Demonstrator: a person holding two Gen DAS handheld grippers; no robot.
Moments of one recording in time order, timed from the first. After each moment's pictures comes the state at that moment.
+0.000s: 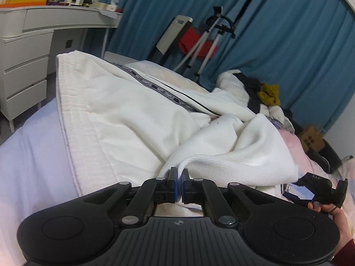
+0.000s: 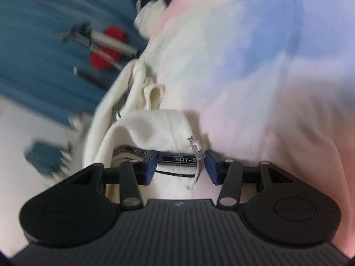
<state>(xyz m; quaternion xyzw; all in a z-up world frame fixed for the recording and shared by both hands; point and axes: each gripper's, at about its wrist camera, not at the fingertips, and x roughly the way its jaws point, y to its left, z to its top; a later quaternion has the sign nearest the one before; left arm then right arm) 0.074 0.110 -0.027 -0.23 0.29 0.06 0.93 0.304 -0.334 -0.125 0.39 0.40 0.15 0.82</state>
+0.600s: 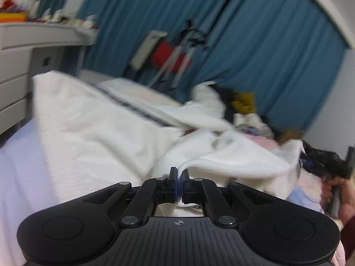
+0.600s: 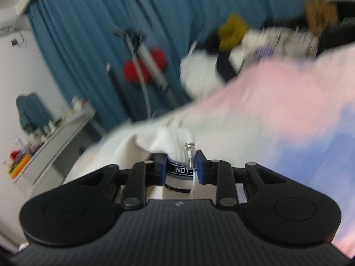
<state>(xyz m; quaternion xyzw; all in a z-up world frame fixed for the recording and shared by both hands) 0.054 0.088 -0.010 -0.21 0.22 -0.03 0.95 0.276 -0.365 0.003 0.21 0.21 0.15 0.94</state>
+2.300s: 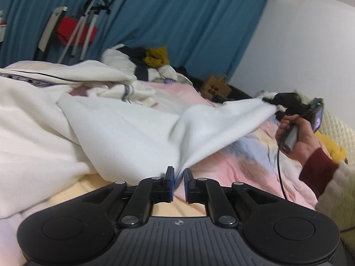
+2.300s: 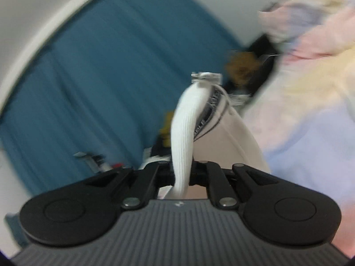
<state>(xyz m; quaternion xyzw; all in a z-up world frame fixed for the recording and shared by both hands) 0.059 -0.025 -0.050 -0.12 0.28 -0.24 0.92 0.214 -0.489 -0.067 0.42 0.06 -0.08 0.90</state>
